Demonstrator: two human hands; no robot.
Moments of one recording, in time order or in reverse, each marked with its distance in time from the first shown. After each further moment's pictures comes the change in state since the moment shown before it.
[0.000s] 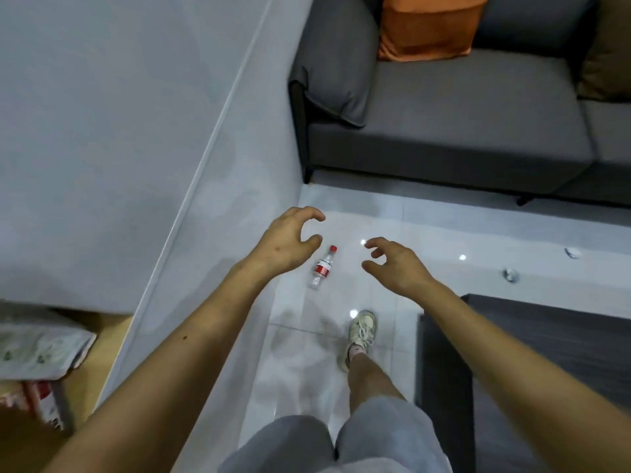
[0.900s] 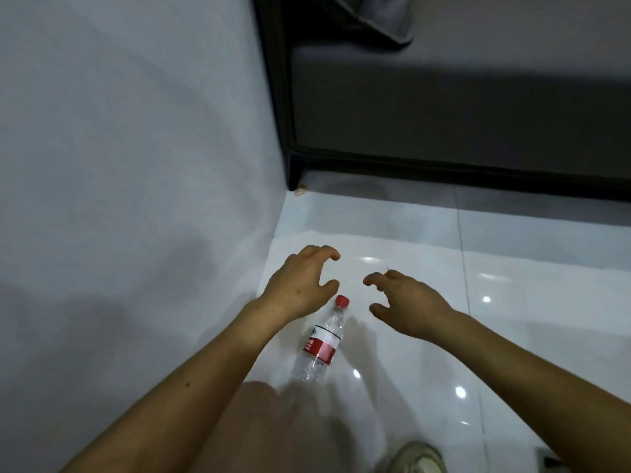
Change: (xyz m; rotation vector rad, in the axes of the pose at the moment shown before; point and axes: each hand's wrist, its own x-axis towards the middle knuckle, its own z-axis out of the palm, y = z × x) left_hand 0.355 -0.303 0.309 0.137 -0.063 0.071; right_hand 0.425 0.221 0.224 -0.439 -0.051 -0.113
